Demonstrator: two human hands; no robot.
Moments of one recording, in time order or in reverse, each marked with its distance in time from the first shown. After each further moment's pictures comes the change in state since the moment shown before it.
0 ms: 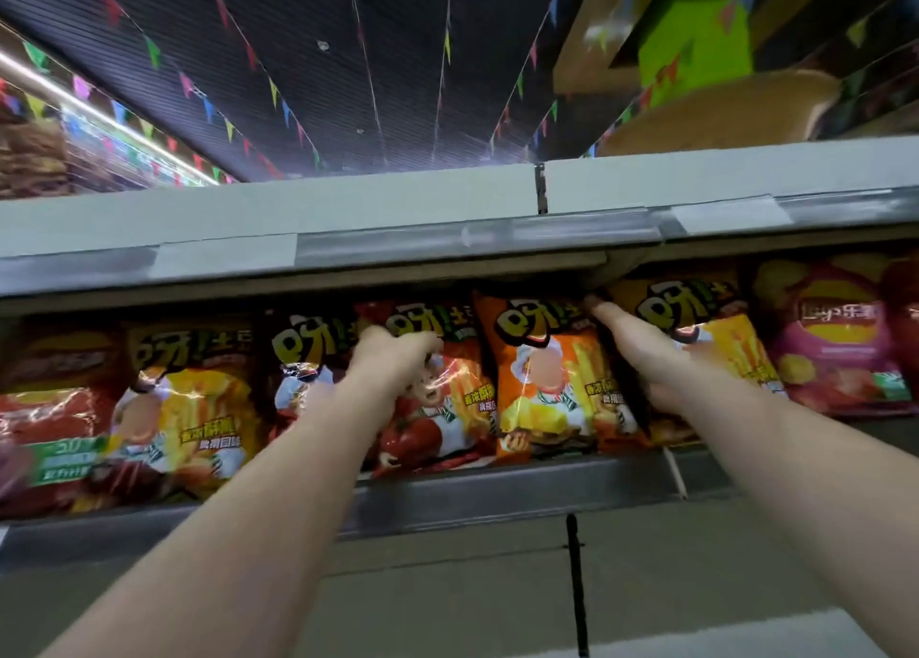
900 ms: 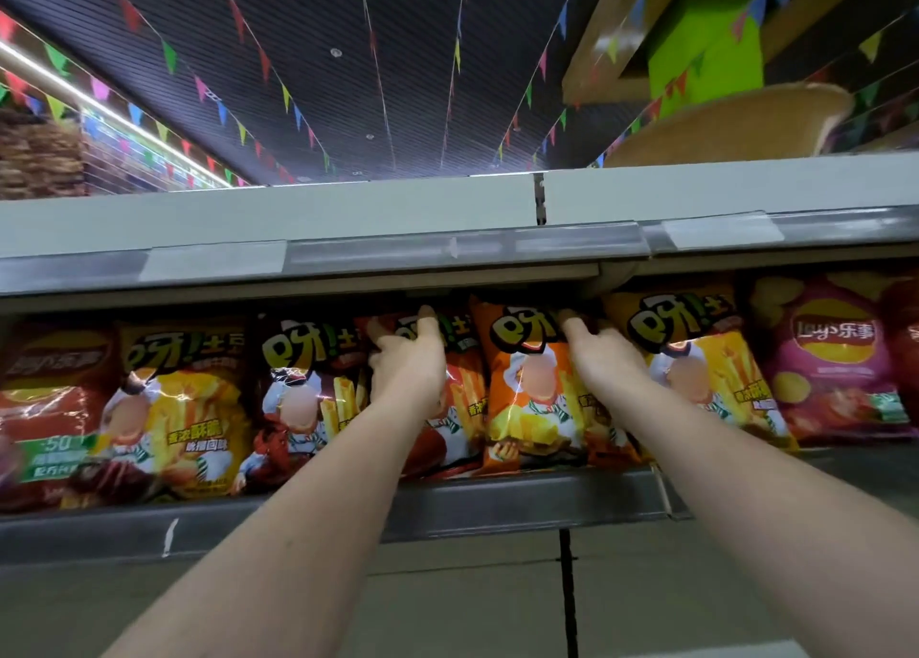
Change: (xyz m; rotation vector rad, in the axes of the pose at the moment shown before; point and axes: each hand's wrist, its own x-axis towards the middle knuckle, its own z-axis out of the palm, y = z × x) left_hand -0.012 0.013 0.035 0.054 0.142 -0.029; right_hand -0.008 -0.006 0.015 -0.349 0.158 -0.133
